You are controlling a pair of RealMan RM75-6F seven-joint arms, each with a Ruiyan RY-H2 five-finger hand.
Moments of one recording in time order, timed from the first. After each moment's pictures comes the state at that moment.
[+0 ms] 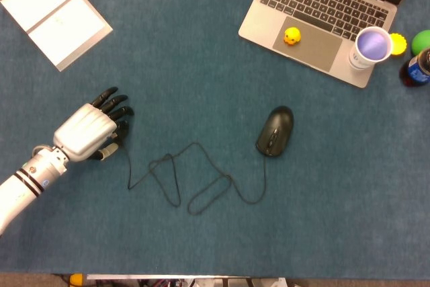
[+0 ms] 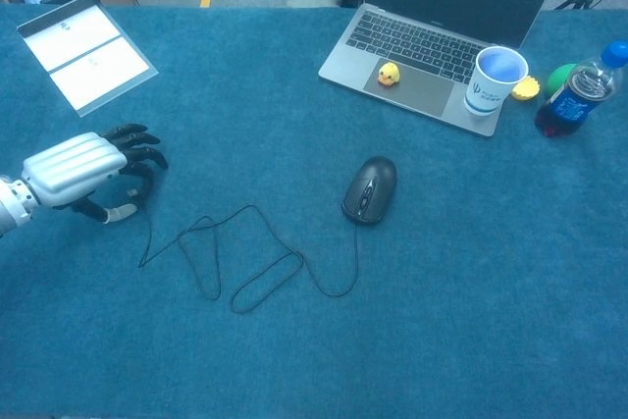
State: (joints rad) left arm -0.51 -1.62 0.22 -0.80 1.80 1.23 -0.32; right arm 0.00 -1.05 0.07 -1.69 -1.47 1.55 -0.10
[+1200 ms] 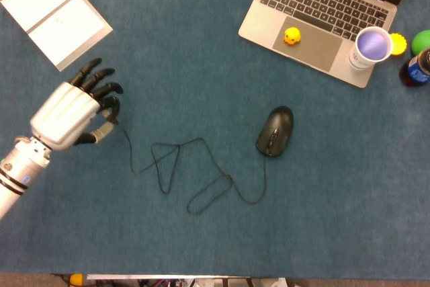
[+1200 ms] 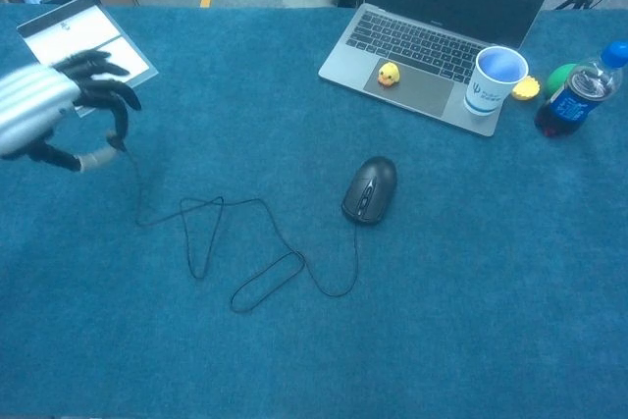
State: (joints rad) left arm -0.51 -1.35 0.11 -1.25 1.73 1.36 -0.21; right arm 0.03 -1.11 0.07 -1.60 -1.48 1.49 -0.01
